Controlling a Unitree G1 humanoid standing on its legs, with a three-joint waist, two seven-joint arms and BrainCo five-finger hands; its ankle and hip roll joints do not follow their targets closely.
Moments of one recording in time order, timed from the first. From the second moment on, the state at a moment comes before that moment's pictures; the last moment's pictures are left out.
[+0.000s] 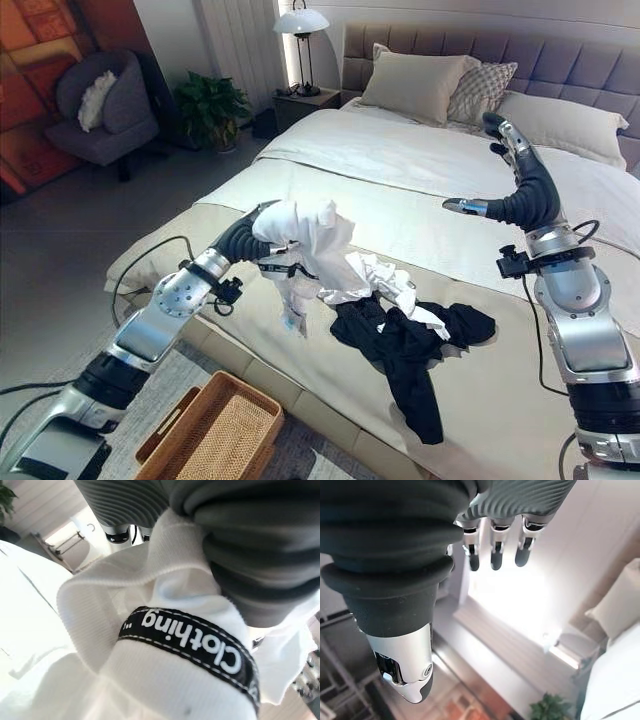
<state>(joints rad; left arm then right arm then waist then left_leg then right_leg) -0.41 0.57 -0.34 0.02 -0.06 -0.08 -0.06 -0.22 -0.79 -0.15 -0.12 0.22 -0.13 0.00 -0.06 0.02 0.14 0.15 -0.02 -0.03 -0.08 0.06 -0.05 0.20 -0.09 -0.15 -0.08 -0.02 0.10</state>
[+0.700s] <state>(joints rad) 0.15 0.36 0.19 0.23 -0.22 -0.11 0.17 0.12 -0.36 -0.23 0.59 0.28 -0.10 -0.18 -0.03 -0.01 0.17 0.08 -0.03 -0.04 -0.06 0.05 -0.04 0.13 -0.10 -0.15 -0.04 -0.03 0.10</state>
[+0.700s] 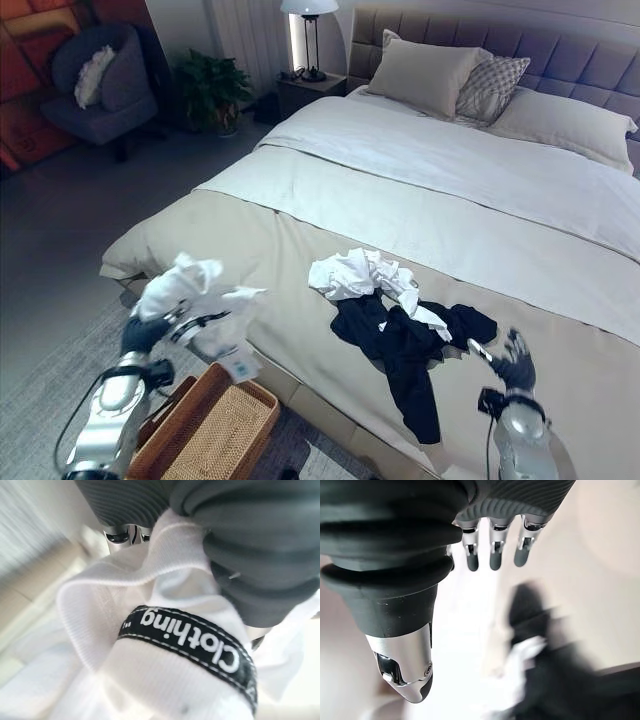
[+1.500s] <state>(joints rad) -0.28 0.53 0.09 0.58 -0.23 -0.16 0.49 -0.04 -0.37 -0.02 0.75 0.24 -0.16 -0.24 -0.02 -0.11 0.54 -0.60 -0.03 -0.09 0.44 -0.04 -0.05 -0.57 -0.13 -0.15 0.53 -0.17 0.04</state>
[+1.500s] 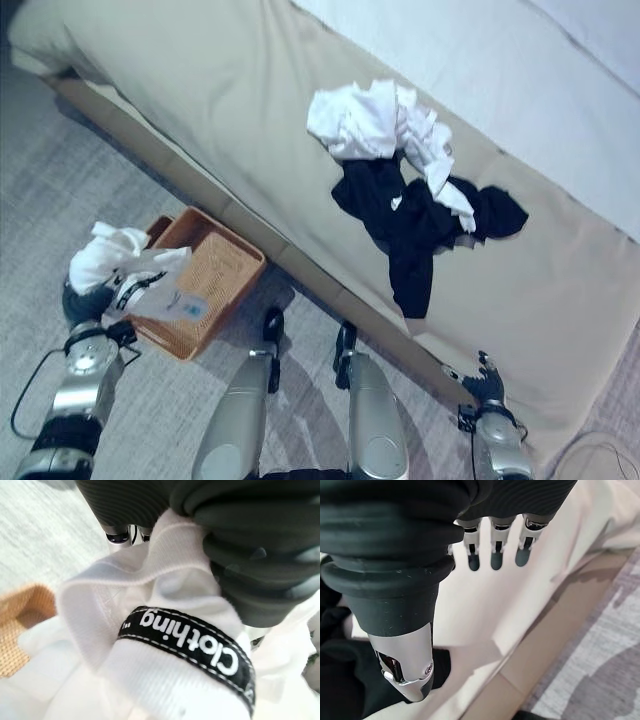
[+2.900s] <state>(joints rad) -0.33 0.56 0.11 0.73 -0.27 -0.01 0.56 -0.09 -0.40 0.03 0.34 0.32 -0.22 -0.35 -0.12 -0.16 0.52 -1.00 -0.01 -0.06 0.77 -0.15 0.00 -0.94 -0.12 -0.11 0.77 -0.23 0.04</state>
